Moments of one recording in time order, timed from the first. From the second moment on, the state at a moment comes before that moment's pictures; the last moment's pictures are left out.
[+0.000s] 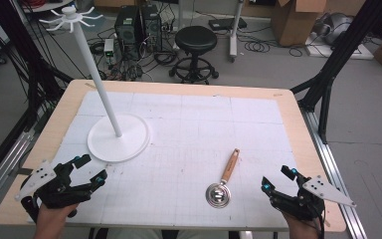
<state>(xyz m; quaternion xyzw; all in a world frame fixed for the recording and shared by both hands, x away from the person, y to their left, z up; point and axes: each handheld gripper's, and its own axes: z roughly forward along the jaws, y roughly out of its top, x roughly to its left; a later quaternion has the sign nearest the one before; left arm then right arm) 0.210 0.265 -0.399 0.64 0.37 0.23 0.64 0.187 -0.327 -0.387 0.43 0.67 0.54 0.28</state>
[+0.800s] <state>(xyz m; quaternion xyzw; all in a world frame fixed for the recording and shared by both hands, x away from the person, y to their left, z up) 0.213 0.268 -0.402 0.64 0.38 0.22 0.63 0.223 -0.283 -0.415 0.45 0.76 0.41 0.21</state>
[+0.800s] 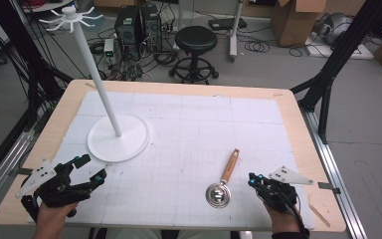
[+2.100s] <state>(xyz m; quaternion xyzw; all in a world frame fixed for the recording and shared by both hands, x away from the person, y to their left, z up) 0.213 0.274 -0.402 0.63 0.40 0.22 0.63 0.213 -0.304 -0.412 0.47 0.76 0.39 0.21</state>
